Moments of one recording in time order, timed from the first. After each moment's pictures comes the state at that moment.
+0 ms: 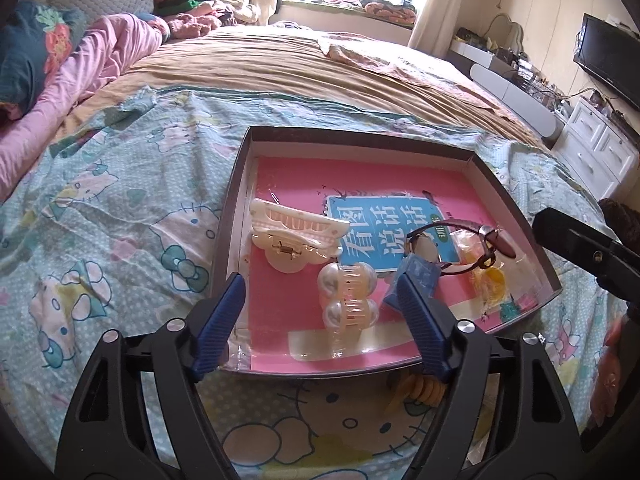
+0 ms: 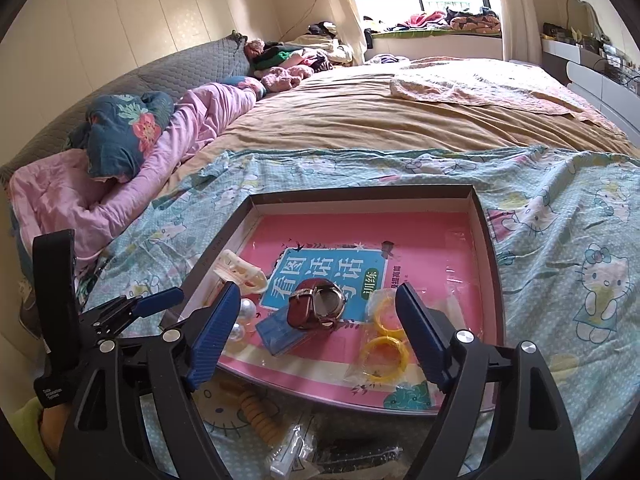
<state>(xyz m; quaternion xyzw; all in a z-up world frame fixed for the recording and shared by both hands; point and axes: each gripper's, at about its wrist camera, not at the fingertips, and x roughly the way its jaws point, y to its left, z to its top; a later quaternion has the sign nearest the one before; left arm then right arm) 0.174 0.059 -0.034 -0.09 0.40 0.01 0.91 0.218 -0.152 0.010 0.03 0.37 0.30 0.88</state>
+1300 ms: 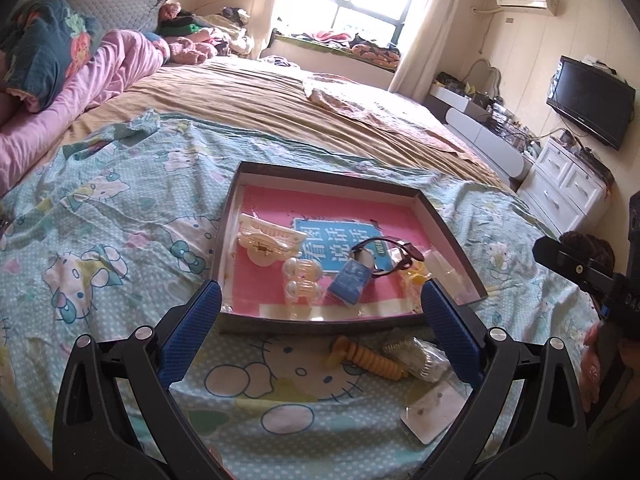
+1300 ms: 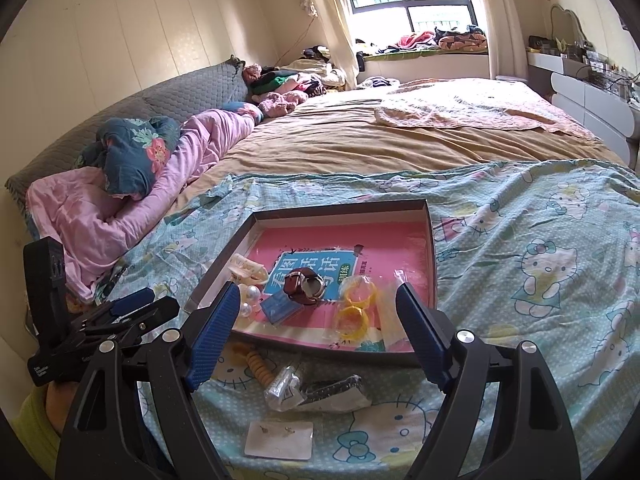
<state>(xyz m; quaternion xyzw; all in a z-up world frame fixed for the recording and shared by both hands) 0.107 0.047 0.008 -0.13 0.32 -0.02 0.94 0.162 -0.213 0.048 0.05 0.33 0.29 0.90</state>
